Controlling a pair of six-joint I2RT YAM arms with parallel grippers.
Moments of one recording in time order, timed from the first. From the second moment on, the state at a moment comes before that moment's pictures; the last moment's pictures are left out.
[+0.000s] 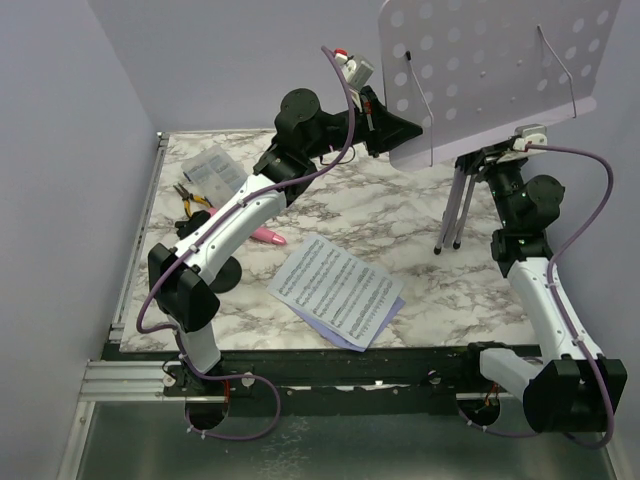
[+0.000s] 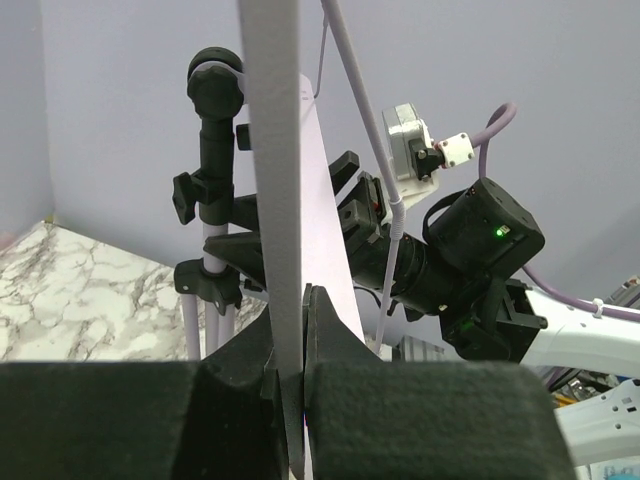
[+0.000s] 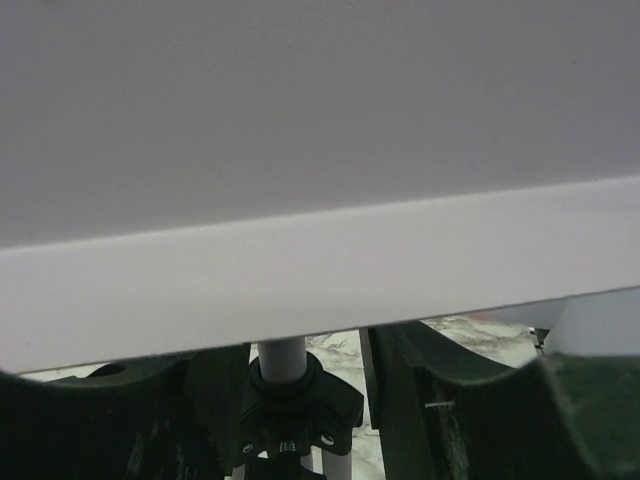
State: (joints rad) left arm -0.69 1.76 1.83 0.24 0.65 -0.54; right arm 0.00 1.06 0.85 0.49 -0.19 -0.02
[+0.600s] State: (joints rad) left arm -0.69 1.76 1.84 0.23 0.66 -0.53; right arm 0.00 1.14 0.81 0.74 -0.27 -0.14
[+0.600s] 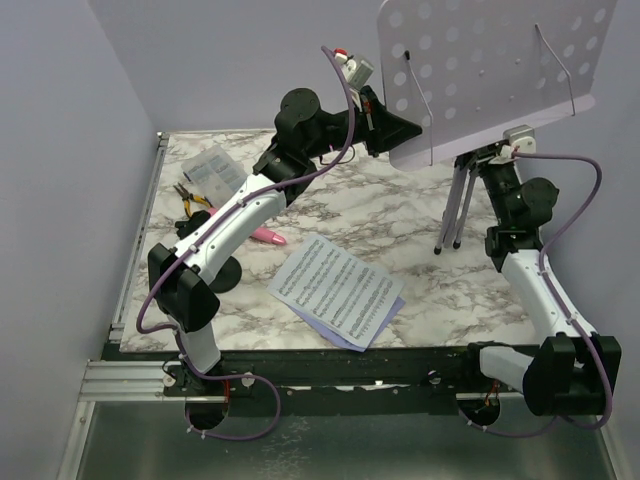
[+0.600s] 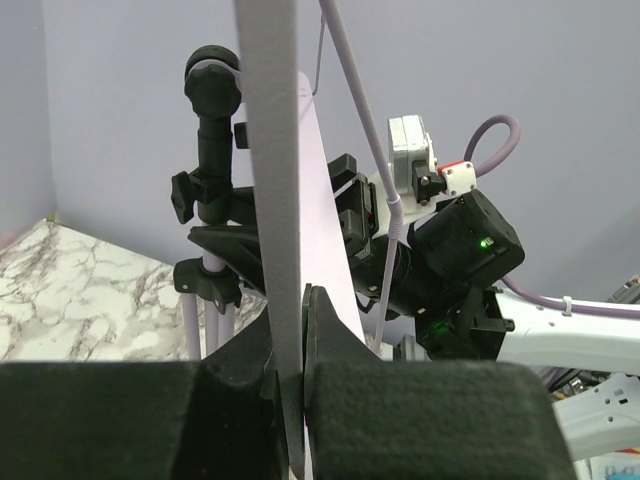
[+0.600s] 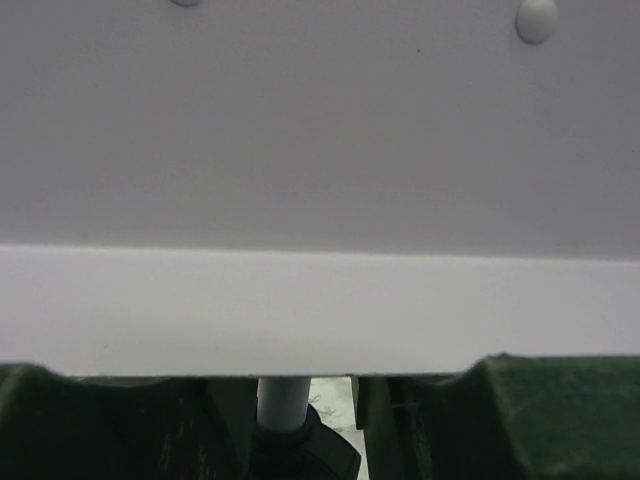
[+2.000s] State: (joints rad) left arm -0.77 1.27 0.92 0.21 0.35 -0.65; right arm 0.00 0.95 0.71 0.63 -0.21 0.25
